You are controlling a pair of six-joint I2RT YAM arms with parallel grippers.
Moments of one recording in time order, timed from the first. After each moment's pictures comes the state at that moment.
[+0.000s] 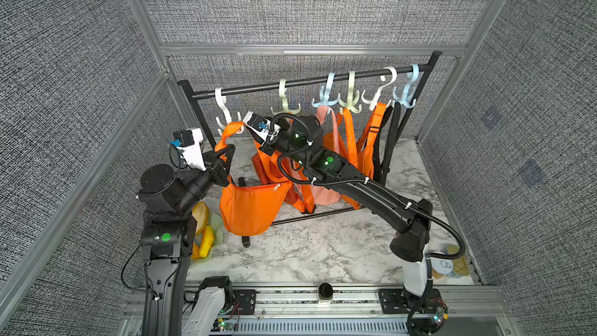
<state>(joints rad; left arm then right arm) 0.02 0.82 1.19 -0.33 0.58 -0.38 0.95 2.00 2.13 -0.02 0.02 -0.54</state>
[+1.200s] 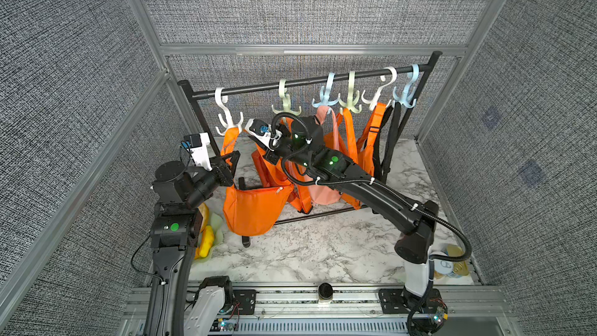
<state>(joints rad) 0.02 0.85 1.09 -0.34 0.57 -0.44 0.95 1.91 2.04 -0.17 -0.03 -0.46</state>
